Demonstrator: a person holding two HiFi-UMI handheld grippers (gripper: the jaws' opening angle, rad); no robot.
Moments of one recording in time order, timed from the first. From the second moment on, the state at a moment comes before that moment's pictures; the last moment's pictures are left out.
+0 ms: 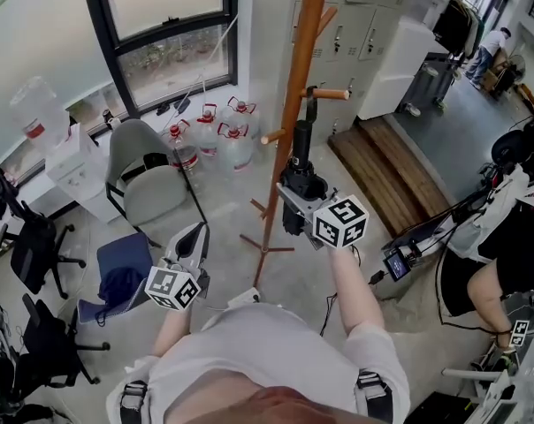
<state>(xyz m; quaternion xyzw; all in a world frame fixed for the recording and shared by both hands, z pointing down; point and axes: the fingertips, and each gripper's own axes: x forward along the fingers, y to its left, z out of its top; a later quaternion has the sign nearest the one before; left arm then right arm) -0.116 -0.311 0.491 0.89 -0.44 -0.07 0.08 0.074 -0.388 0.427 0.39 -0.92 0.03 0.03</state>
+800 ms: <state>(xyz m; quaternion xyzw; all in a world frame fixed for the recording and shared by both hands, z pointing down) -0.122 -0.301 0.499 0.88 -0.45 -0.06 0.08 0.058 -0.416 0.495 0.43 -0.89 0.07 0.10</state>
